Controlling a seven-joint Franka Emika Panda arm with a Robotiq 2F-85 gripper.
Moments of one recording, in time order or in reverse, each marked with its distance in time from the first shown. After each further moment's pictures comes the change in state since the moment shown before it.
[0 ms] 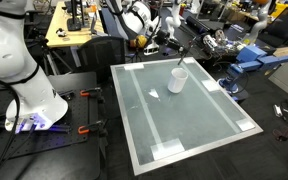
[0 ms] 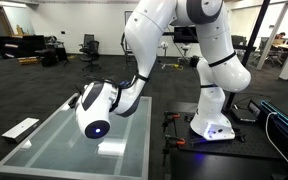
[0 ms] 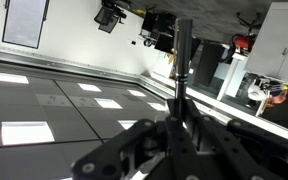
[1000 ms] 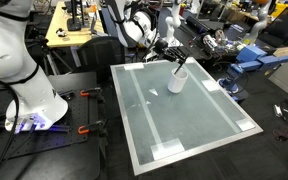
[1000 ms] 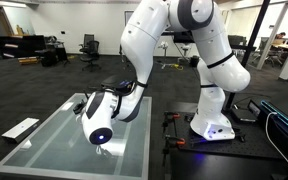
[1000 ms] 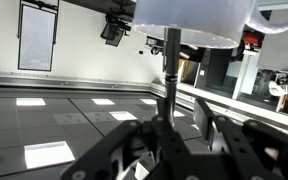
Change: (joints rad) arm -0.032 0.077 0.011 -0.001 0.000 0.000 0.199
